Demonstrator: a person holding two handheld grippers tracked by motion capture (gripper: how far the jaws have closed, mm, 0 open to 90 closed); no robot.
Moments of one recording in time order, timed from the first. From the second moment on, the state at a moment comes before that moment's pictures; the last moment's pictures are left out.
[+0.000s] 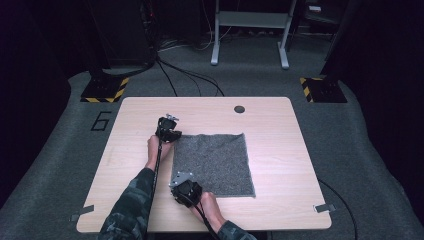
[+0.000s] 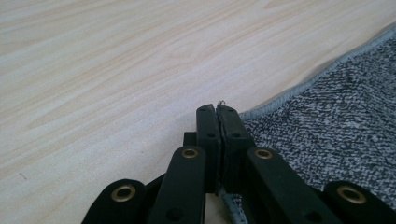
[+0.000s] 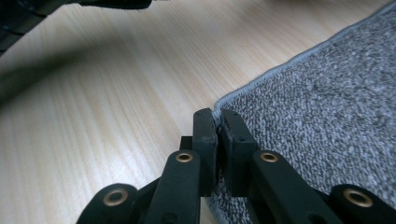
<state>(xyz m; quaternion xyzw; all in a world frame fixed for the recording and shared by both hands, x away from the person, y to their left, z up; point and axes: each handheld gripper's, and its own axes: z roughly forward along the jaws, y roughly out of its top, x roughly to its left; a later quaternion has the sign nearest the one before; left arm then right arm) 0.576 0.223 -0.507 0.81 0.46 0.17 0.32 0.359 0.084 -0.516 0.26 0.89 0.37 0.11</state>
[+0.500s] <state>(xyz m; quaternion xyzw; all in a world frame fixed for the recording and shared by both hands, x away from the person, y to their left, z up) 0.573 0.217 -0.473 0.81 0.45 0.19 0.33 0.355 0.063 -0.488 0.25 0.86 0.42 0.13</state>
